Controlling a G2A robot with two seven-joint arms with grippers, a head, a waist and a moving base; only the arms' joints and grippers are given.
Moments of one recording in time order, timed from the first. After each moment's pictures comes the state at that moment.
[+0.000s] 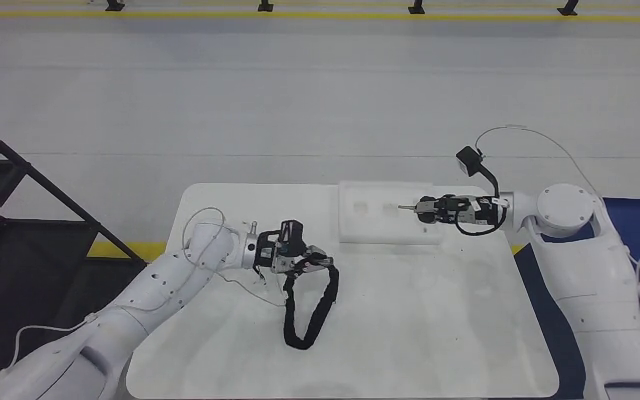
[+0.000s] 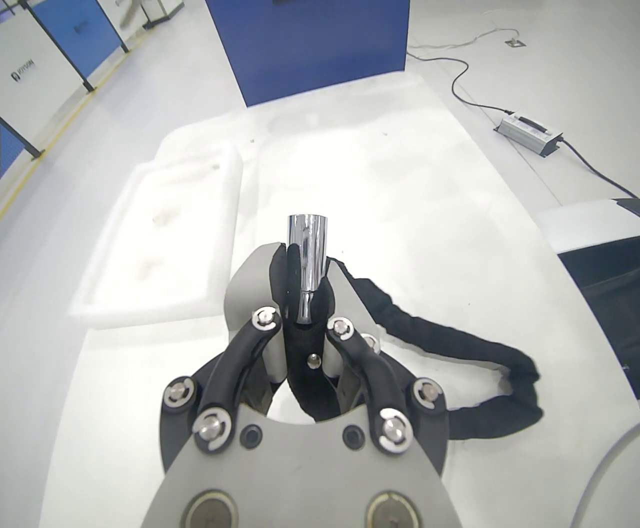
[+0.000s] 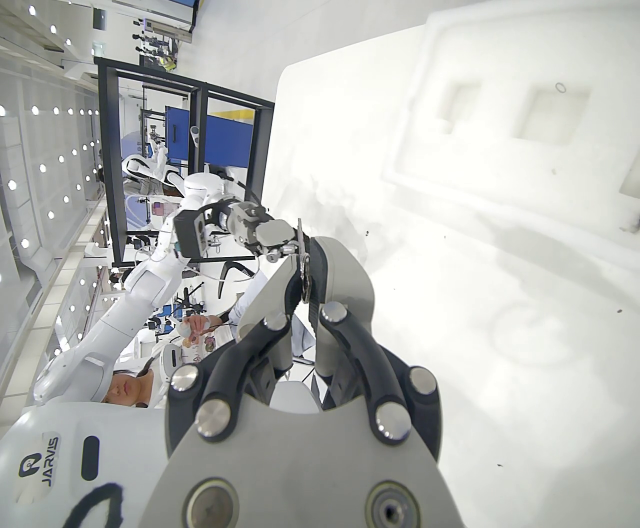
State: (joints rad) left arm 0.70 -1.00 -0.57 -1.14 1.54 -0.95 0.63; right arm -0.81 -1.01 1.26 -1.25 0.09 -0.06 1.29
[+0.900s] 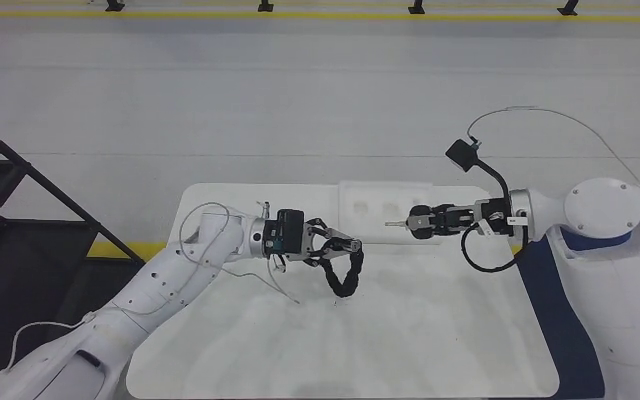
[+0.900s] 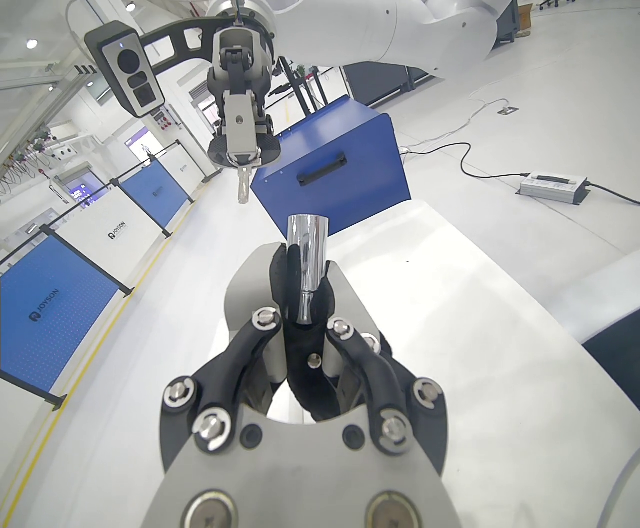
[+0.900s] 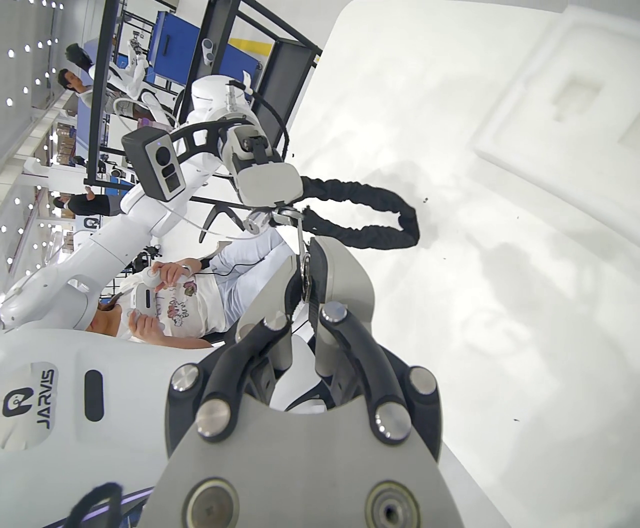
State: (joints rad) left arm 0.69 -1.02 -0.62 -1.30 1.60 -0.80 0.86; right arm -0.89 -0.96 1.36 -1.73 0.10 0.11 1.43
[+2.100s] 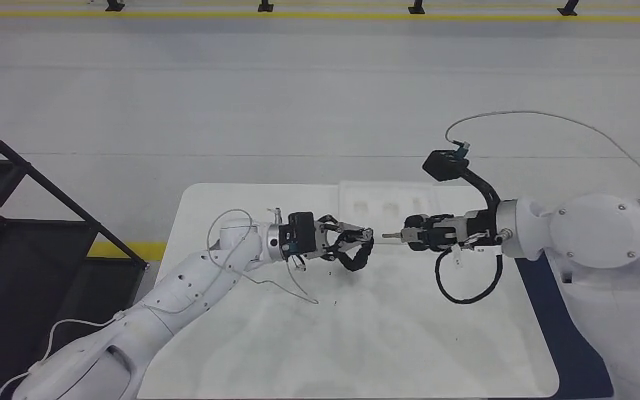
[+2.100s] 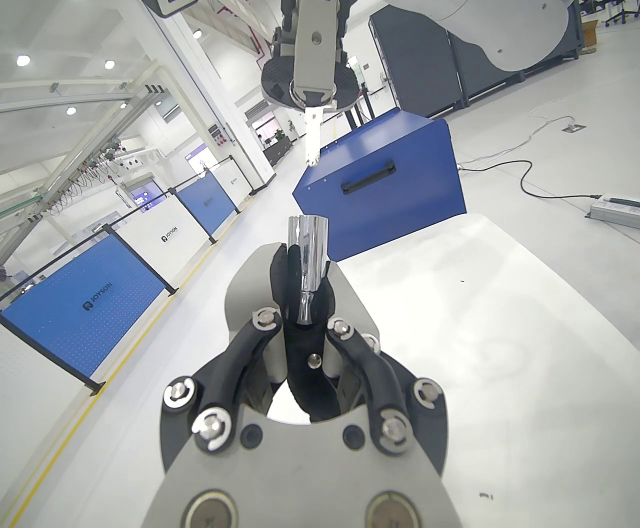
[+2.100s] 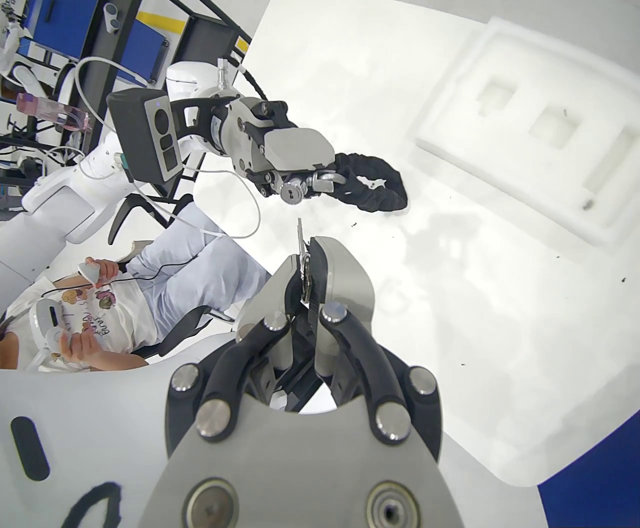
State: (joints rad) left arm 0.69 -1.13 -0.55 -1.15 1.55 -0.58 0.92; right arm -0.84 -0.92 1.28 -2.05 -0.22 0.34 1.48
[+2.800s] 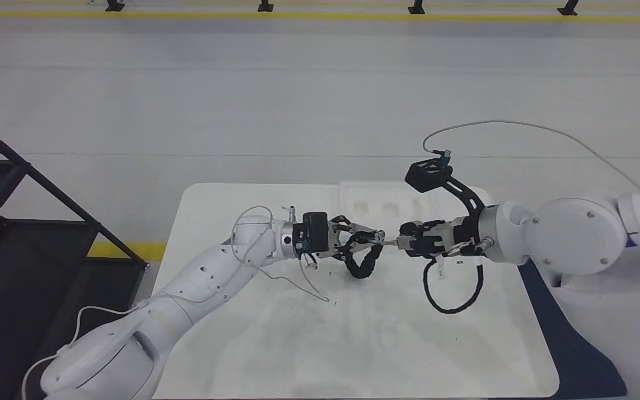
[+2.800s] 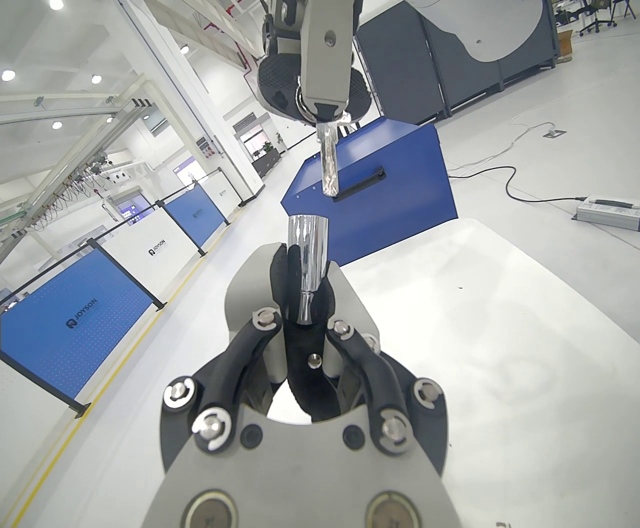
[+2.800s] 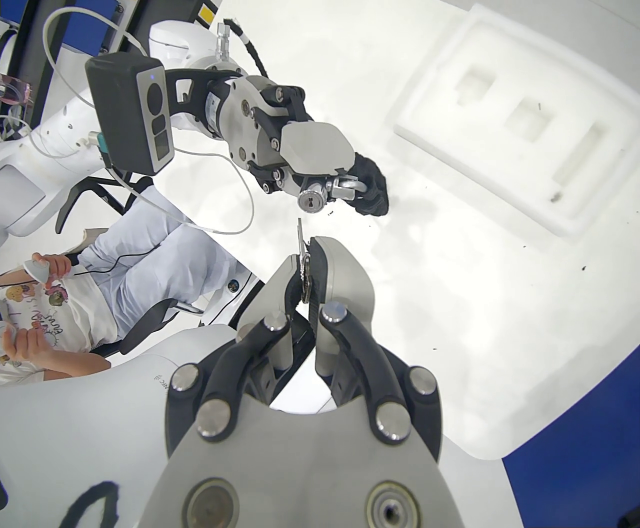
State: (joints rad) left arm 0.64 -1.22 -0.50 -1.01 1.61 -0.58 1.01; right arm -0.75 -0.85 1.12 -2.06 -0.24 0.36 1.46
